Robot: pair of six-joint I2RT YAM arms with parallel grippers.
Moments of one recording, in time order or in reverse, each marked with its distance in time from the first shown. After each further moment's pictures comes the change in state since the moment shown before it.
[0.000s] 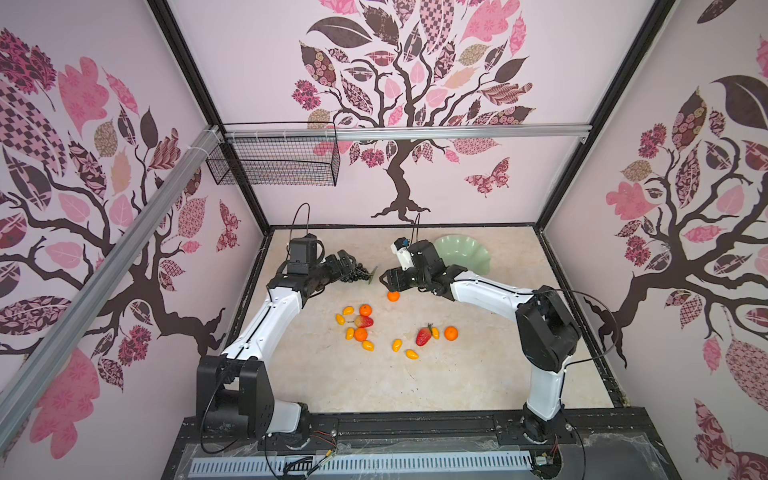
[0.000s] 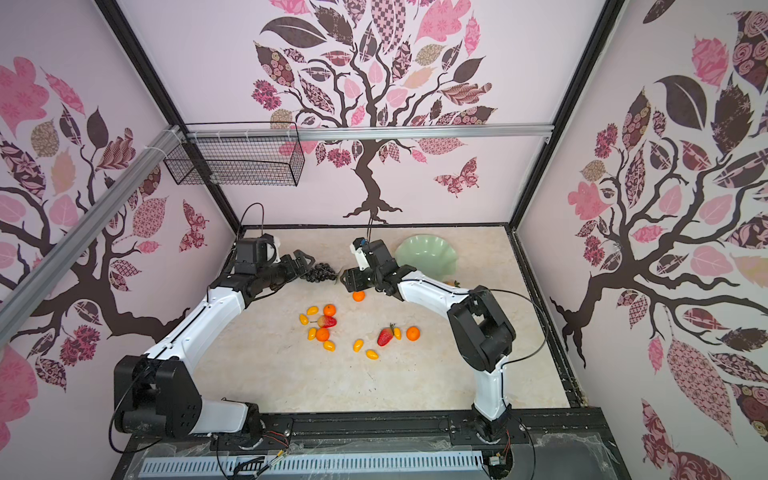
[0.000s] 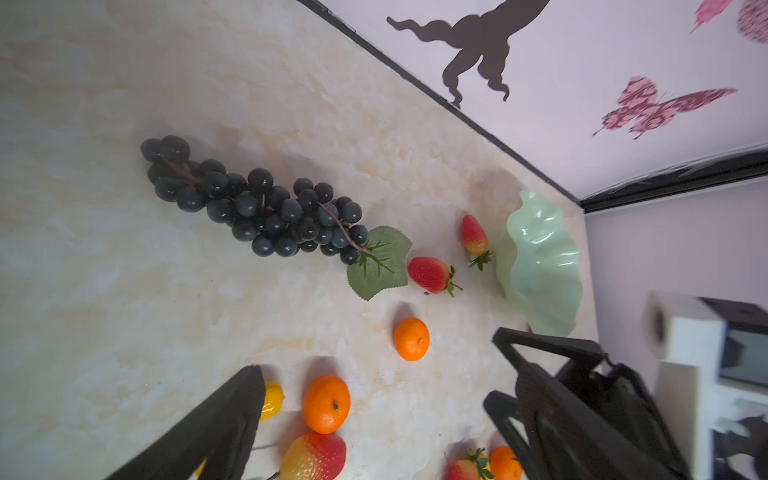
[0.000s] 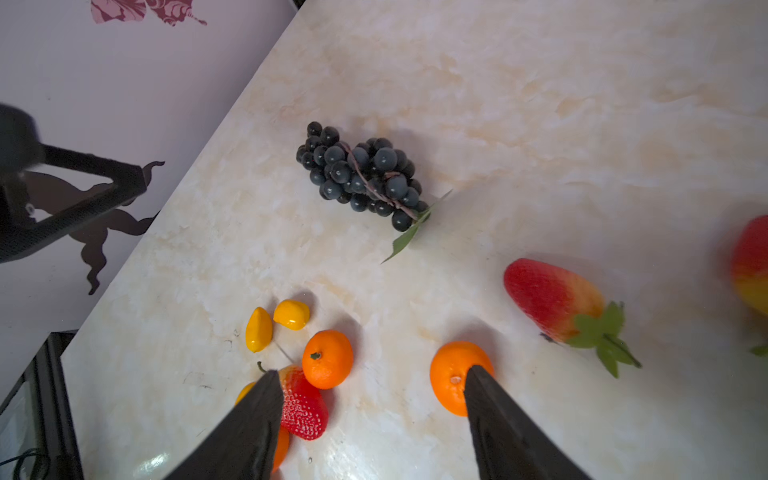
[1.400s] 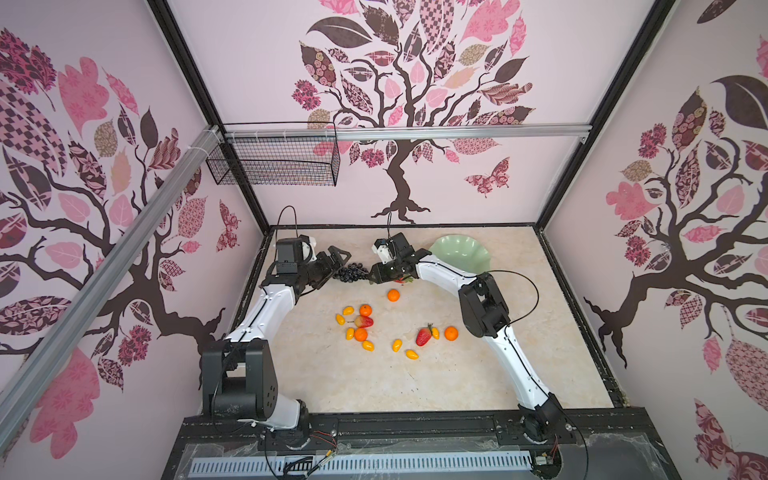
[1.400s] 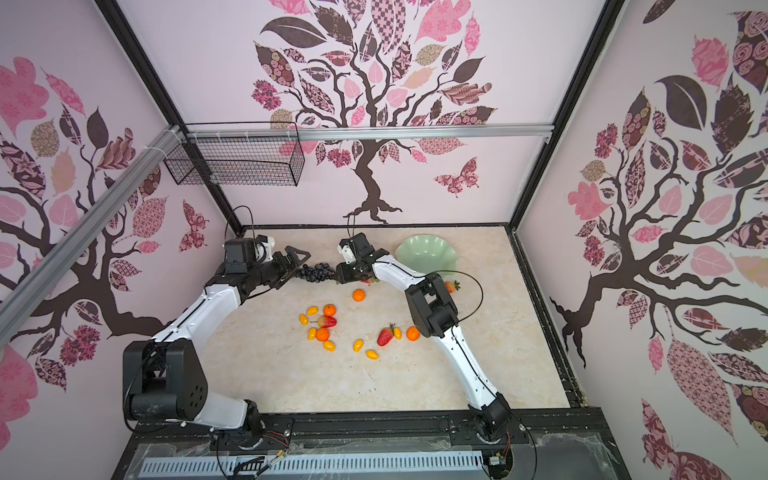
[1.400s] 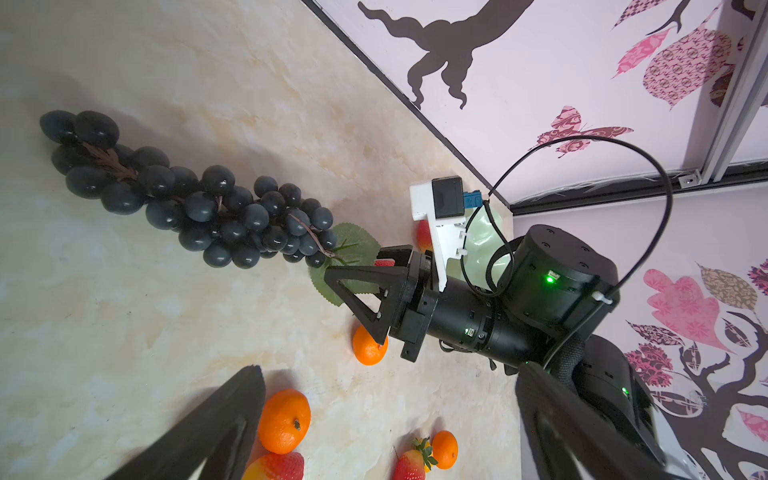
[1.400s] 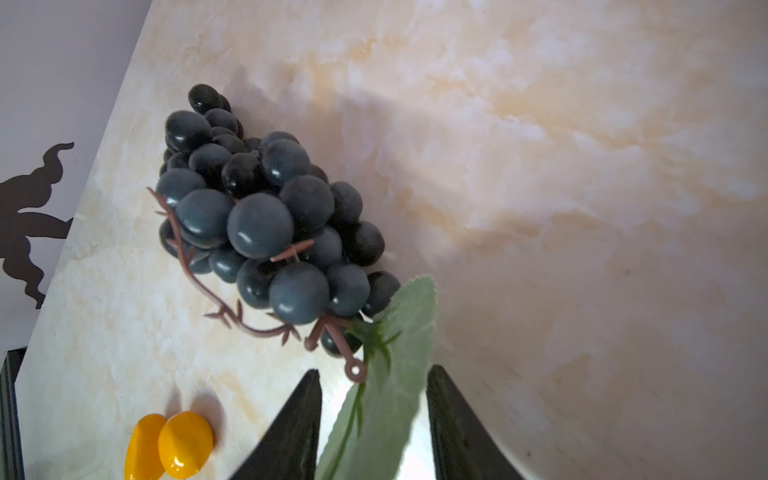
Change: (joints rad) left arm 0.097 0.077 -0.022 0.117 0.236 -0.077; right arm -0.042 0.612 0.734 -0.333 -0.150 -0.016
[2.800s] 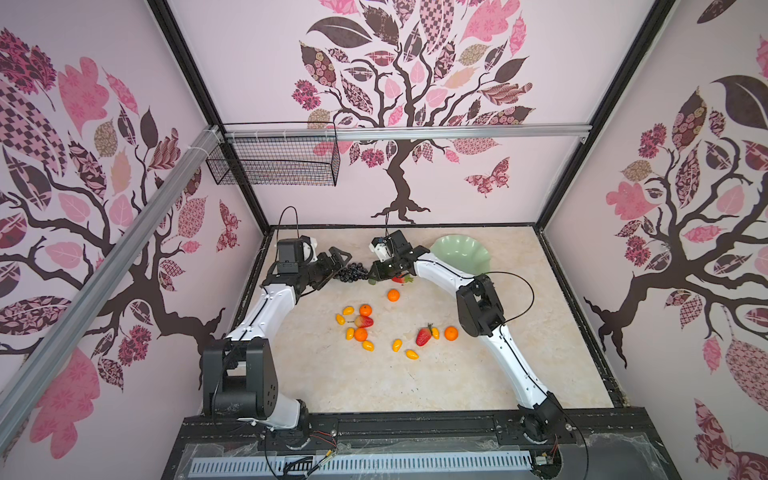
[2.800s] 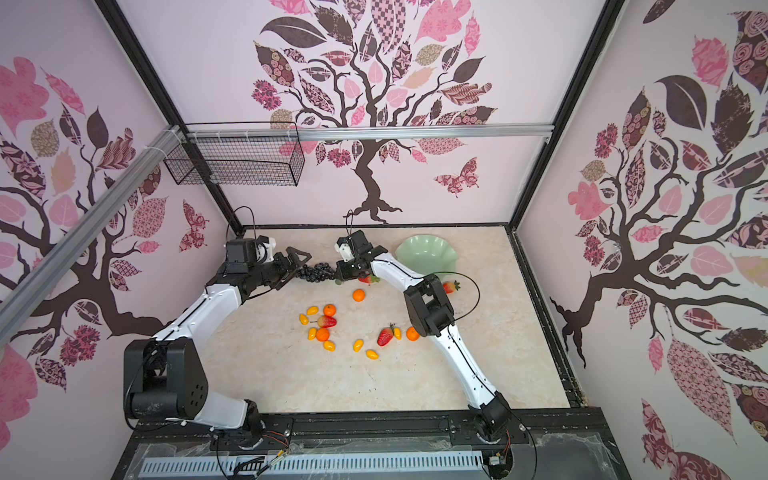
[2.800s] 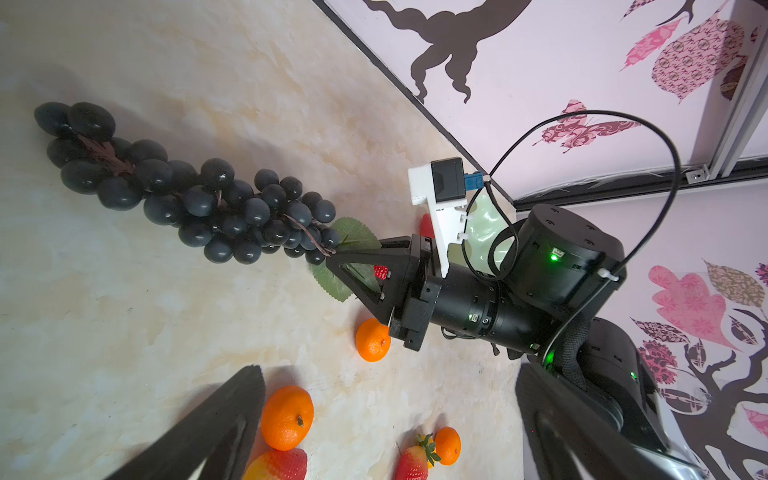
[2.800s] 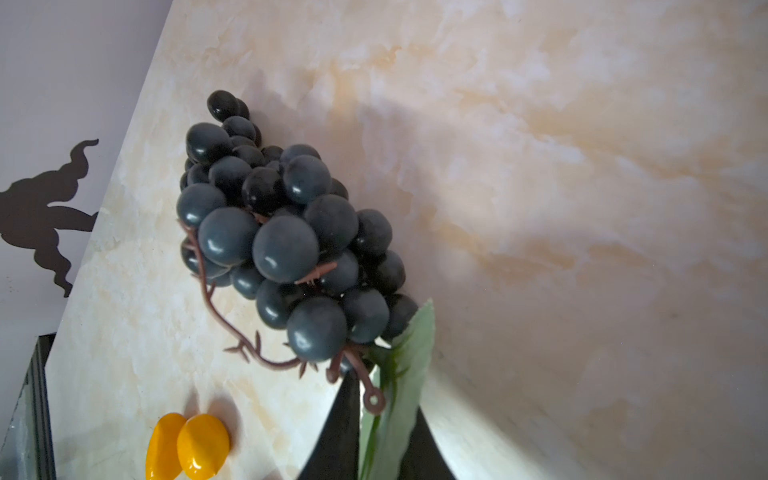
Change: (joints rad) left arm -0.002 0.007 0.000 -0.011 0.003 0.011; right arm -0.002 0.074 0.141 -0.077 -0.047 -0.010
